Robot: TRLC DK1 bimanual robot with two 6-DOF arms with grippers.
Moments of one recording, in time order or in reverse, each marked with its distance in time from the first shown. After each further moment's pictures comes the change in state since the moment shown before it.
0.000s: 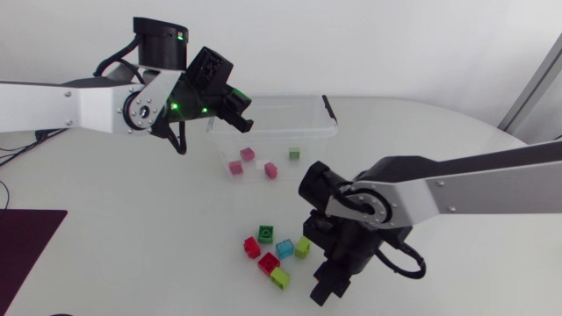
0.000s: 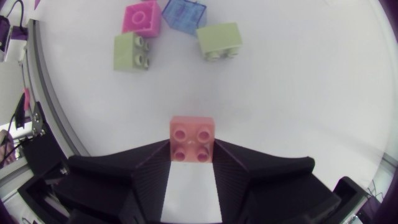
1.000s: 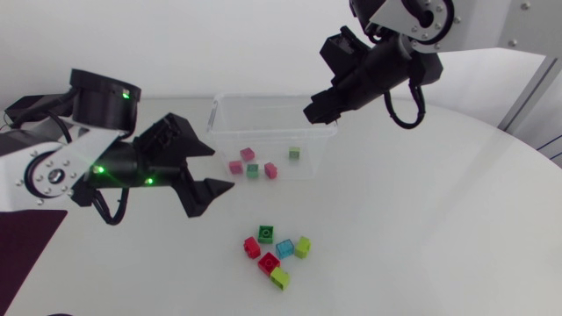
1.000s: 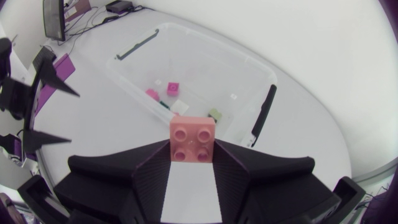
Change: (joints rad) left arm 0.019 -0.405 -0.412 -0.299 0.233 0.222; right arm -0.293 0.069 0.674 0.077 -0.019 -0.108
